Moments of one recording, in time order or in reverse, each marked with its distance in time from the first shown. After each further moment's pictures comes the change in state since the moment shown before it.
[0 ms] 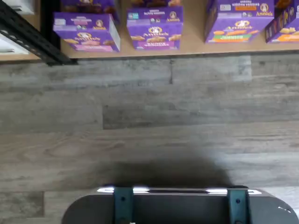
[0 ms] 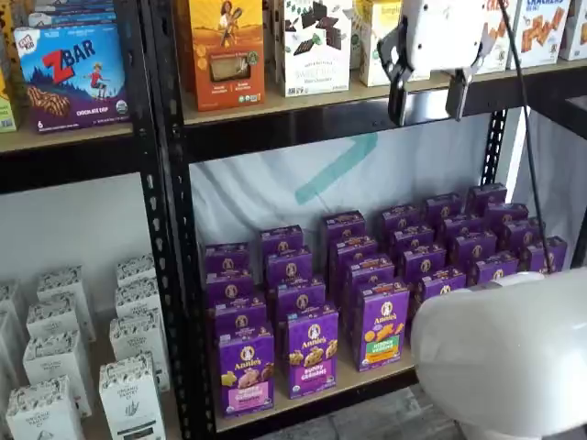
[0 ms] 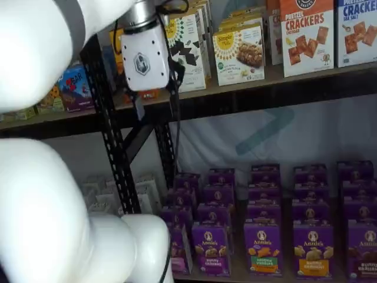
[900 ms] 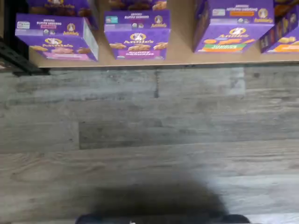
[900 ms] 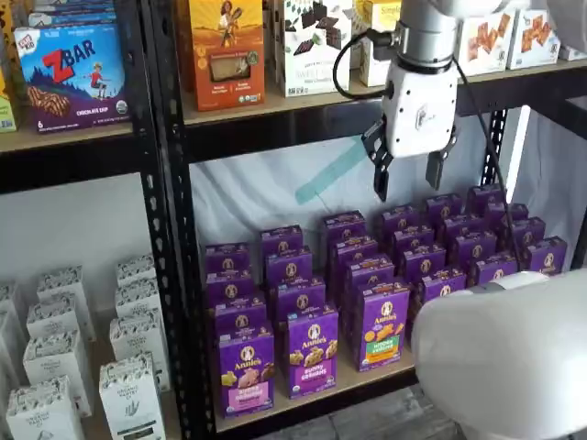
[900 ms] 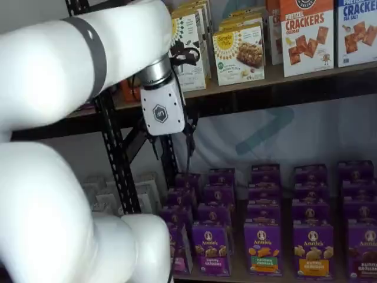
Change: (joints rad) arm 0.026 -0.008 0.321 -0.056 -0.343 0.023
